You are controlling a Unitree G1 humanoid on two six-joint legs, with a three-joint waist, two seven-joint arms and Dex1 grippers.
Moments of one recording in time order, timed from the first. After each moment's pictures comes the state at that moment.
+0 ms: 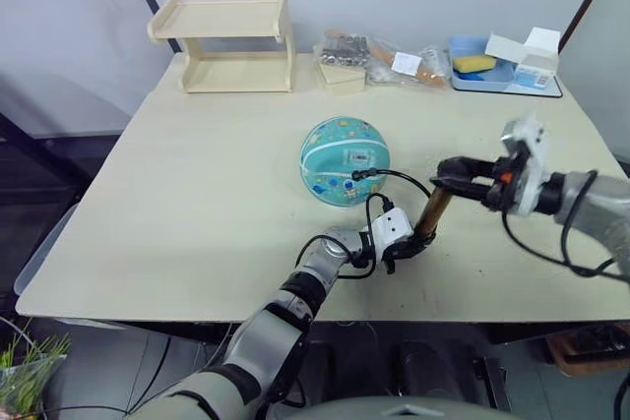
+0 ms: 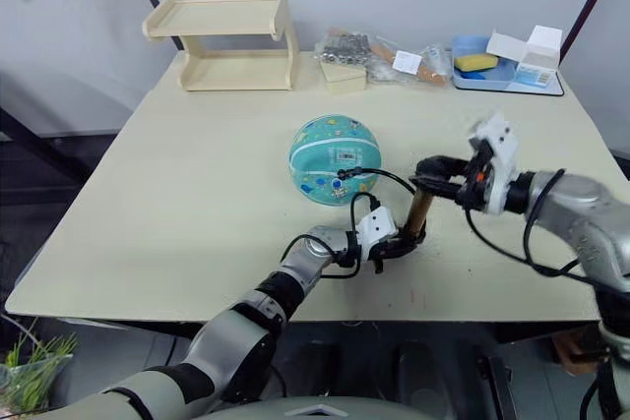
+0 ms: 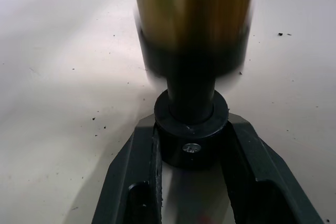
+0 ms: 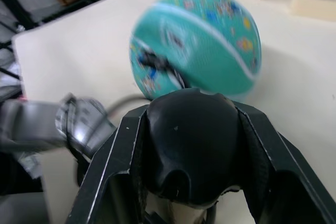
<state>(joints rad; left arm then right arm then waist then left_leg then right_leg) -0.64 -0.05 -0.32 1.00 0.16 -0.29 -0.82 -0.47 -0.86 -0.13 -0.34 0.90 0.92 0.73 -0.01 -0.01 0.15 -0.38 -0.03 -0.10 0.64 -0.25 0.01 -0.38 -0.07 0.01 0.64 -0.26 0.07</state>
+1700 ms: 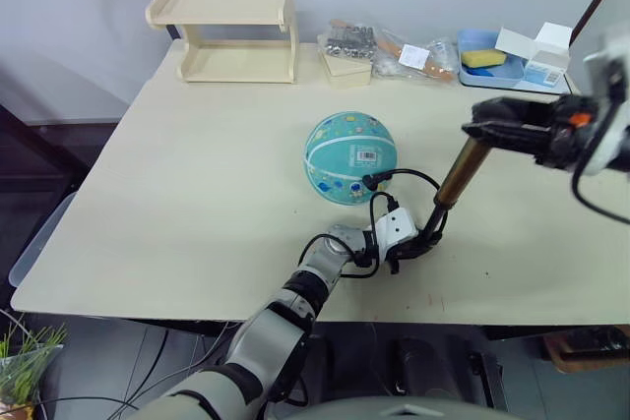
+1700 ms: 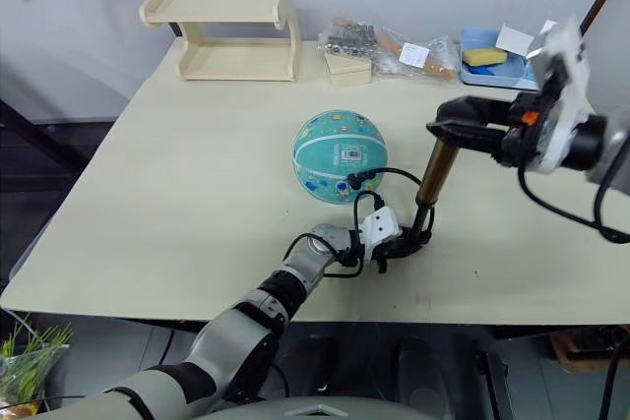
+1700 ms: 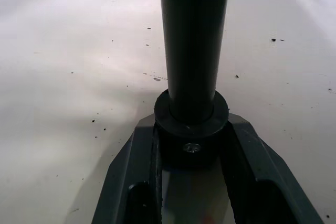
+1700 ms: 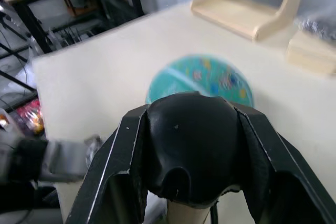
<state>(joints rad) -0.64 -0.05 -0.33 0.99 0.16 -0.31 -0.83 -0.63 -1.00 -0.33 -0.37 1.21 1.11 0.64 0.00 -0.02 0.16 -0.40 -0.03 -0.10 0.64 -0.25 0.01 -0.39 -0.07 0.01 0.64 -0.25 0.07</state>
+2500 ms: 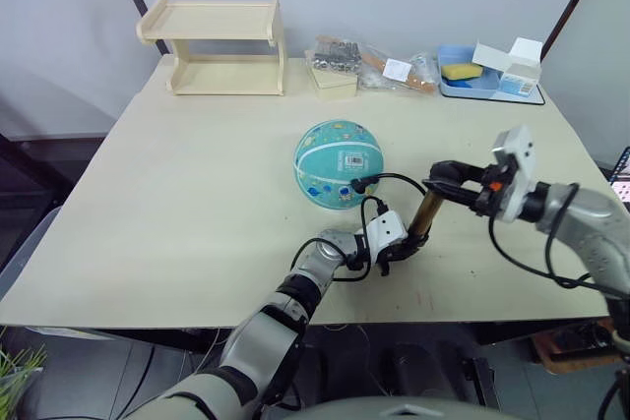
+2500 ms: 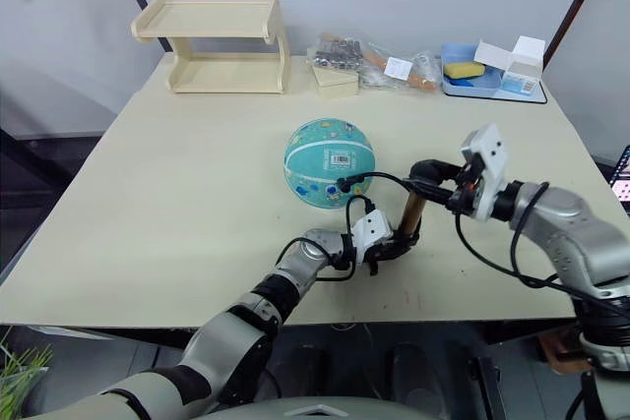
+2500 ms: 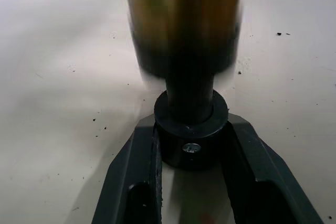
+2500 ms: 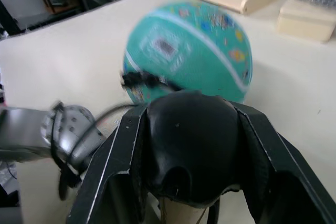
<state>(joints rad) -0.61 -0.02 -0.32 1.00 0.17 -0.29 -0.80 -0.28 -0.68 0.04 -0.19 0.63 0.52 0.78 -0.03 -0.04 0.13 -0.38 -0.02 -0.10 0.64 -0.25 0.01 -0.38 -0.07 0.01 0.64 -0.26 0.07</state>
